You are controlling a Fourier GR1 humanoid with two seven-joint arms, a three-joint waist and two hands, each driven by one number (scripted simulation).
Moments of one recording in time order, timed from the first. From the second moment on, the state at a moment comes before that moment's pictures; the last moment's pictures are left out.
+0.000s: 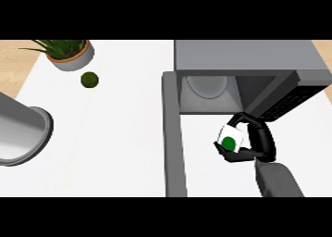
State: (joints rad) left arm 0.34 0.07 0.74 -2.25 0.68 -0.55 0.23; right arm -0.24 -0.09 -0.01 -1.00 0.05 0.00 -0.77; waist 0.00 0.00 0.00
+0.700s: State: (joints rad) left arm 0.33 0.06 0.76 -2.24 0.68 -0.58 0.24; right arm -0.55 -0.03 0.01 -0.95 0.20 -0.24 -0.49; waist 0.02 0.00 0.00
